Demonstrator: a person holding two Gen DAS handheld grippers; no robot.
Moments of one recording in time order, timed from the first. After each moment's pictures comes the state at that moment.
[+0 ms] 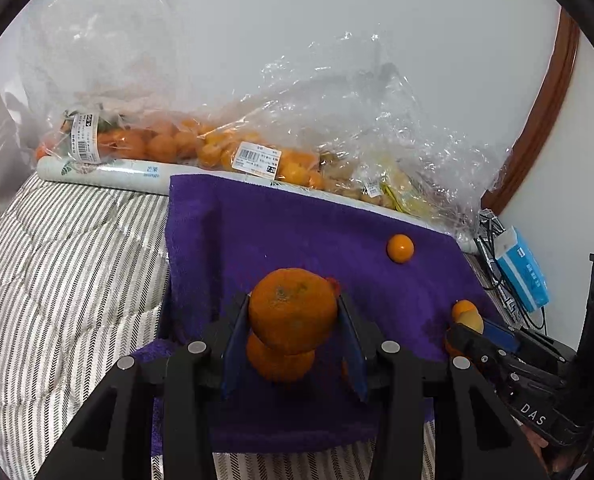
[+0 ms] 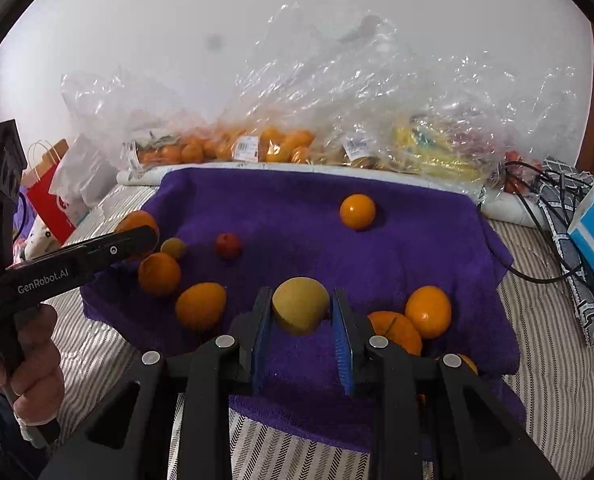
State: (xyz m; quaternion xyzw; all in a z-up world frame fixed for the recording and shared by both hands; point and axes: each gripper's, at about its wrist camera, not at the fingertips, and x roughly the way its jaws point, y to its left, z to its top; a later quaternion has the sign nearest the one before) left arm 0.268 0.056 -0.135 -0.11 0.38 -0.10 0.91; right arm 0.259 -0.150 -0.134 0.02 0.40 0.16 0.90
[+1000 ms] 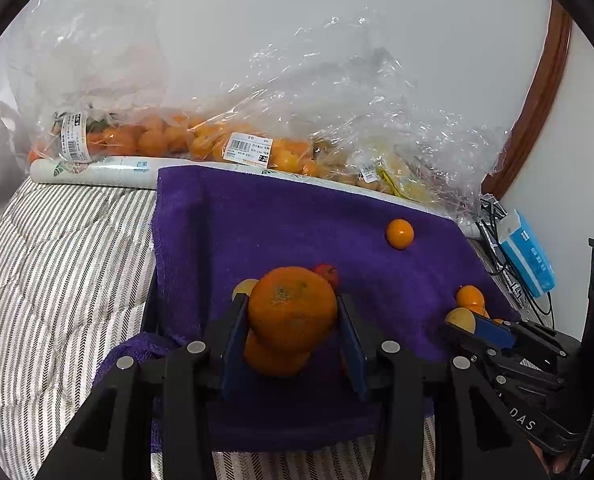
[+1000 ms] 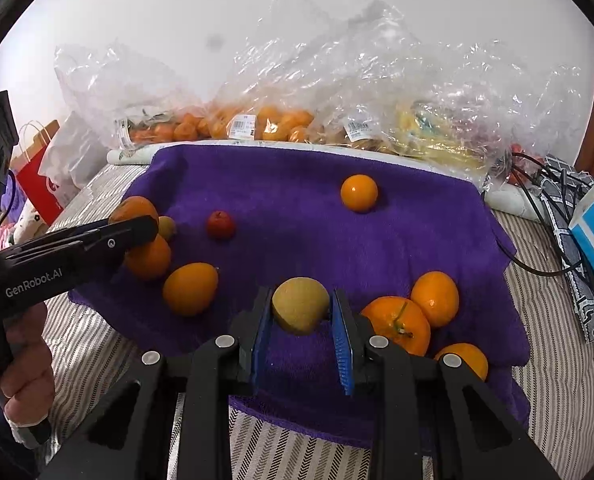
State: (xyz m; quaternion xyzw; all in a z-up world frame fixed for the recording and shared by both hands) left arm 0.269 0.048 -0.140 -0.09 0.39 -0.10 0.91; right arm 0.262 -0.142 -0.146 -0.01 0.42 0.15 0.89
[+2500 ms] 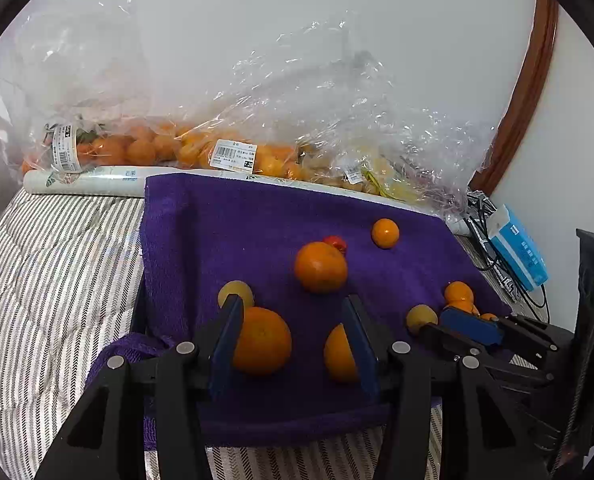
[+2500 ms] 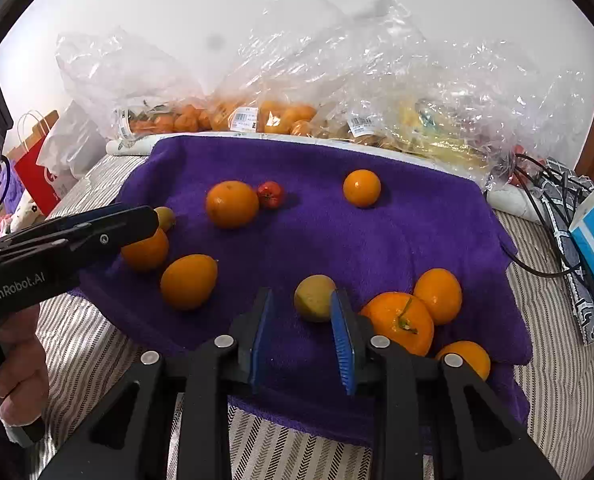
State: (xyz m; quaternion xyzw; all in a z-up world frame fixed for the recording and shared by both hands) left arm 0.263 0.041 -0.136 -0.08 0.38 -0.12 0.92; right arm 0.260 -0.140 -0.149 -0.02 0.42 0.15 0.89
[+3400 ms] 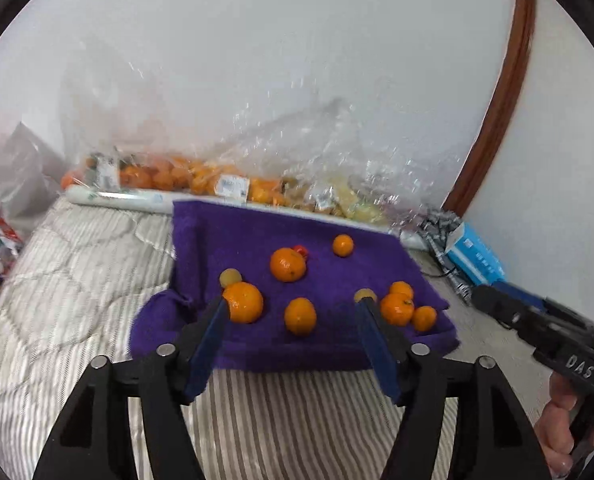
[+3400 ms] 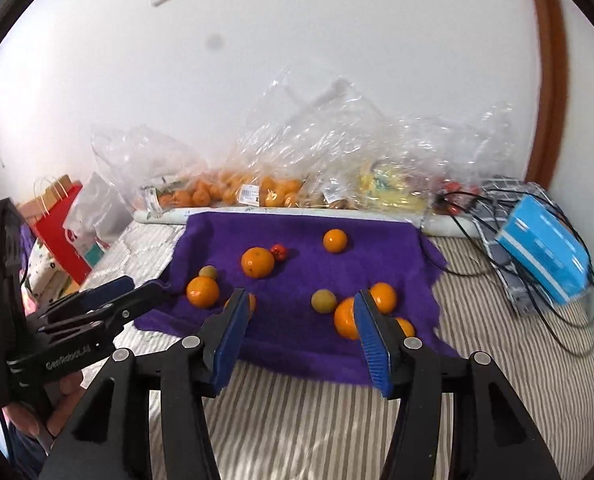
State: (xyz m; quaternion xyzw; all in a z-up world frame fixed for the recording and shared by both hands) left arm 0.163 0.043 -0.067 -0.10 0.32 -0.11 0.94; right arm 0.174 -0.171 -0.043 0.05 0.36 0.11 0.92
